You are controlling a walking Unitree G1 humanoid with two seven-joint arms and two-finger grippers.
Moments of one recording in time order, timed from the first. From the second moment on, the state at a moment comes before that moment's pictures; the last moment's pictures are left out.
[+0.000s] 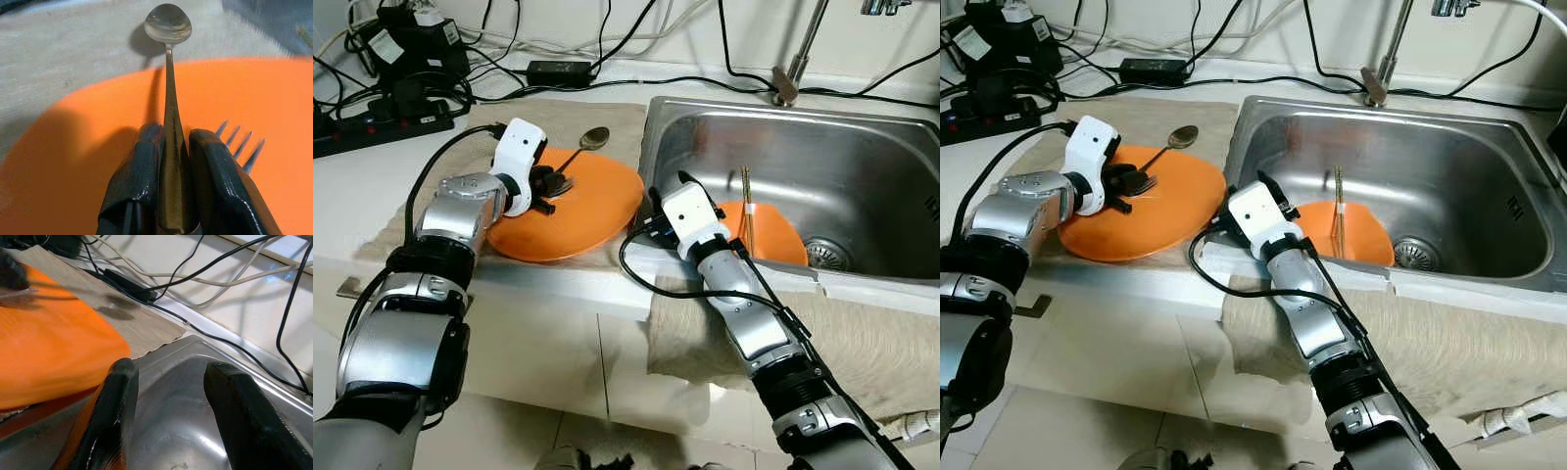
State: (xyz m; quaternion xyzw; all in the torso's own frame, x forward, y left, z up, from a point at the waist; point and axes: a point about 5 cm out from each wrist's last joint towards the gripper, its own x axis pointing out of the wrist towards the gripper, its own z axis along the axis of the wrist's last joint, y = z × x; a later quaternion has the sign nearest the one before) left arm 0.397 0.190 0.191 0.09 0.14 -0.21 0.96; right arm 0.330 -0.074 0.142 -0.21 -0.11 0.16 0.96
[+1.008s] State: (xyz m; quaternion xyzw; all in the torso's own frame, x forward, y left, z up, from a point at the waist) left arm 0.368 0.178 0.207 0.06 0.06 -0.27 0.96; right arm 0.348 -0.078 0.163 0.08 -0.05 0.12 0.99
